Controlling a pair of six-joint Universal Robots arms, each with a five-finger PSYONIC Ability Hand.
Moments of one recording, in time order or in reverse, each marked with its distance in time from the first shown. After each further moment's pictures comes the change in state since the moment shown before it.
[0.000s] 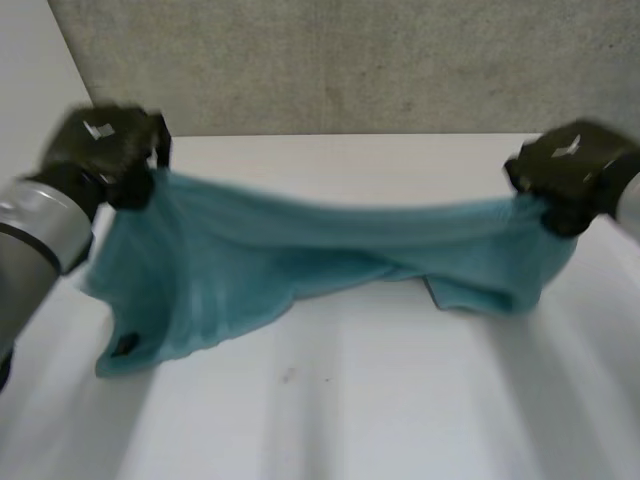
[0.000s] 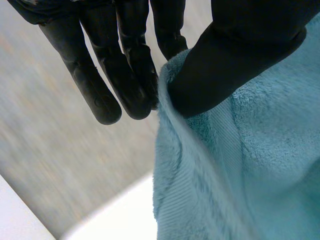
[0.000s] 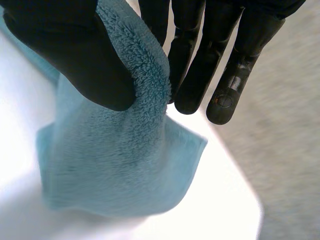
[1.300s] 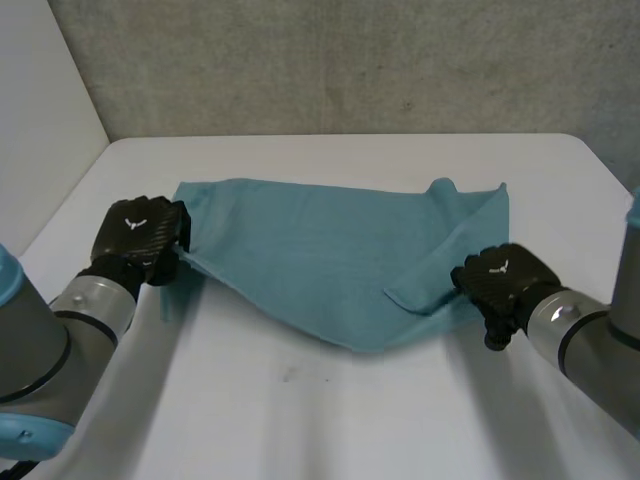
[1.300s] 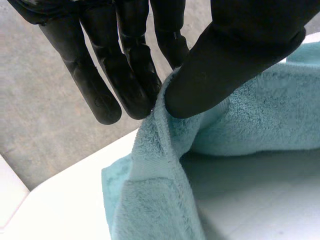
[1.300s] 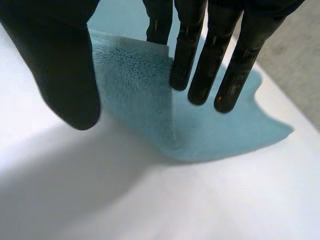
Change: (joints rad) left arm 0.015 -0.155 -0.312 0.405 -0.017 -0.055; right arm 0.130 0.080 0.401 -0.357 0.117 0.139; left_hand 0.001 0.000 0.000 0.000 0.000; right_hand -0.412 -0.521 -0.526 -0.535 -0.493
